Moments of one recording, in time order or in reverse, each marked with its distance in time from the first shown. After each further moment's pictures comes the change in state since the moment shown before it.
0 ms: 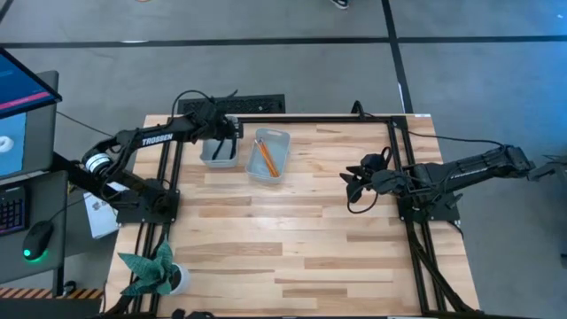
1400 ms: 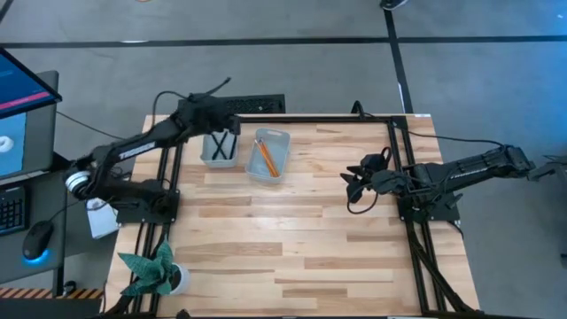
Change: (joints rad) left arm -0.067 -0.245 0.000 0.174 0.112 0.189; right arm 0.000 0.000 0.000 -0.018 0.005 -0.029
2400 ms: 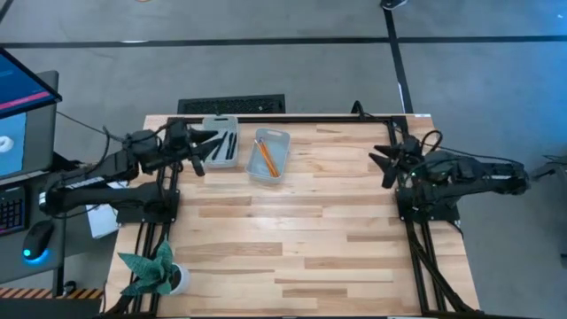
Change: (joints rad) left arm -0.474 -0.632 -0.140 -0.045 -0.274 0.275; right arm -0.089 -0.550 0.001 -0.149 0.003 -0.322
